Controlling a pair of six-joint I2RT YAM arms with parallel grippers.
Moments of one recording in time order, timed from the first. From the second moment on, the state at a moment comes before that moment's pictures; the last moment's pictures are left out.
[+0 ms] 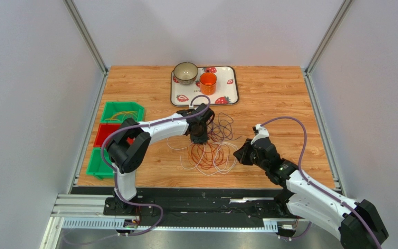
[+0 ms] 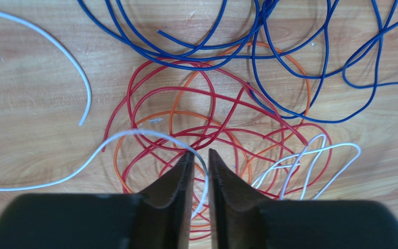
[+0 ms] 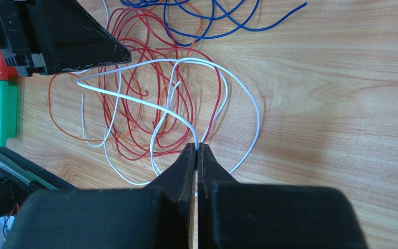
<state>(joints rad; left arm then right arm) -0.79 1.88 1.30 -0.56 -0.07 -0.82 0.65 0.83 0.33 -0.08 0.05 0.71</state>
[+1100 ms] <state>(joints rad) -0.75 1.40 1.46 -0.77 -0.06 -0.69 0.64 0.83 0.33 -0.07 0.03 0.71</state>
